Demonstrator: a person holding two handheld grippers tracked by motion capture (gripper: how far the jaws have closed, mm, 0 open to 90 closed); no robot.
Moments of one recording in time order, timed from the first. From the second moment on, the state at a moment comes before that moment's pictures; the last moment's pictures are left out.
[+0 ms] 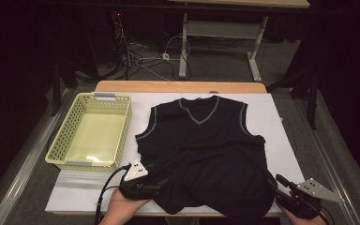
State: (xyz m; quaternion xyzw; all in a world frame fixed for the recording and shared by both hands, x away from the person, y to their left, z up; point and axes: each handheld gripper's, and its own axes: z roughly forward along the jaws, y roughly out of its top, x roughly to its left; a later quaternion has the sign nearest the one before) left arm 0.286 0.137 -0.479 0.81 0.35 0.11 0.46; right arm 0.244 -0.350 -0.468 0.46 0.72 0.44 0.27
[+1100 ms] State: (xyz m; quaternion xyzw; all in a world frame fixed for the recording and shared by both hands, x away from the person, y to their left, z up) left arm 0.246 0.133 -0.489 0.83 0.36 0.07 0.42; right arm 0.239 -0.333 -0.473 0.43 0.75 0.44 0.25
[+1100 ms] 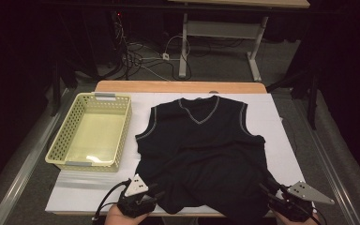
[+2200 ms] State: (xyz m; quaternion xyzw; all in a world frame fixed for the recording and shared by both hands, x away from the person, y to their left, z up) left arm 0.188 0.201 -0.477 0.81 0.37 0.14 0.43; right arm 0.272 -0.295 -0.461 0.39 0.76 0.47 0.23
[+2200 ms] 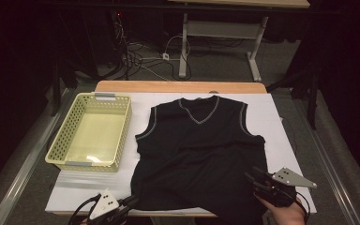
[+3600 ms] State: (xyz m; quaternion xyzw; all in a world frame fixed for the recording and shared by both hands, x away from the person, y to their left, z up) left arm 0.197 0.171 -0.462 0.81 0.32 0.07 0.49; right arm 0.203 -0.342 -0.481 0.48 0.73 0.43 0.23
